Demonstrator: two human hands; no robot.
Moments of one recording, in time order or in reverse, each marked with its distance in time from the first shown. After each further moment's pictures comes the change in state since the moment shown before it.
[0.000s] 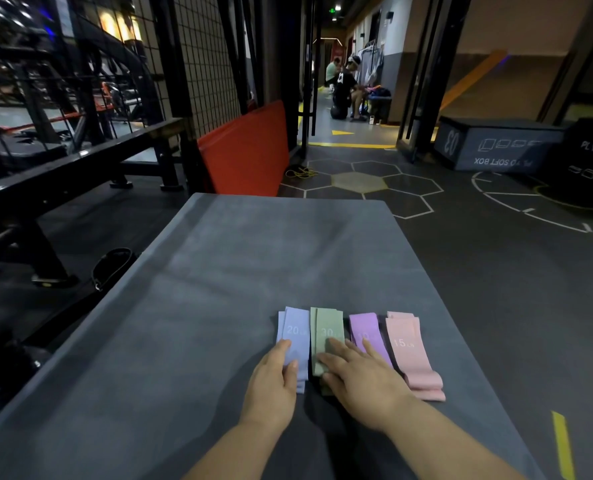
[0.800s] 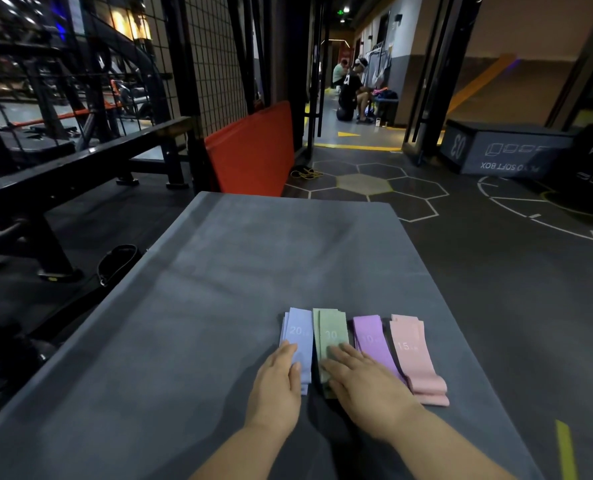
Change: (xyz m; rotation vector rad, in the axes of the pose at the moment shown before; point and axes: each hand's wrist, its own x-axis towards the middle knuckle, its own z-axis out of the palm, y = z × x) left_hand -0.002 -0.006 0.006 0.052 0.026 0.075; right_hand 0.001 0.001 0.008 0.043 0.025 -0.036
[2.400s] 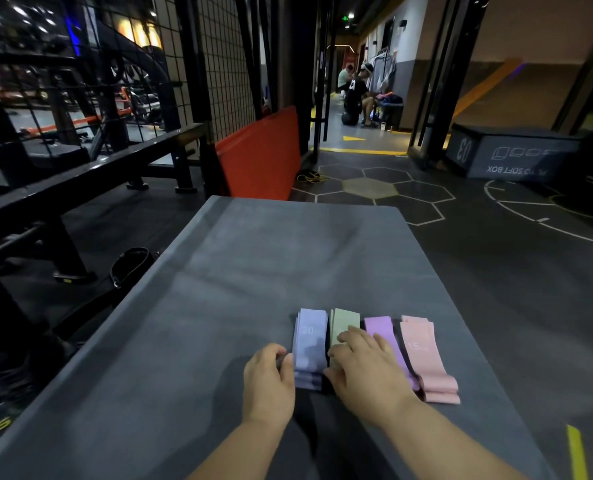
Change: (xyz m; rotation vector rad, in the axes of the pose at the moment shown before) left_hand -0.001 -0.011 -0.023 -0.112 0.219 -0.110; right_hand -0.001 -0.039 -0.026 -0.106 0.231 0.083
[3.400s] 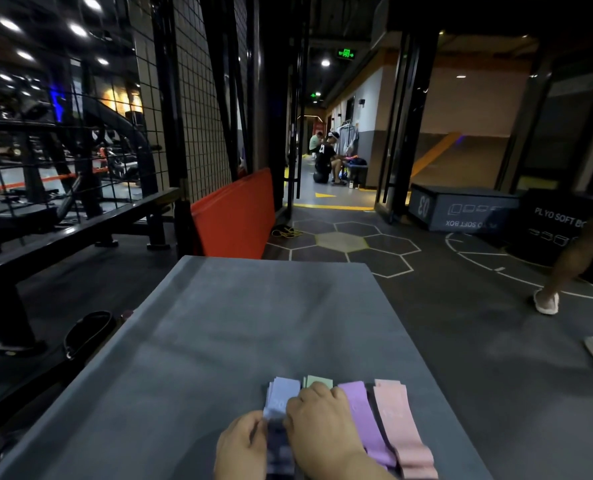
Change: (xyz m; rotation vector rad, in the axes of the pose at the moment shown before) left_hand 0.038 -0.005 0.008 -0.077 -0.293 -0.153; right_hand 0.044 -0.014 0.011 -0.186 0.229 -0.029
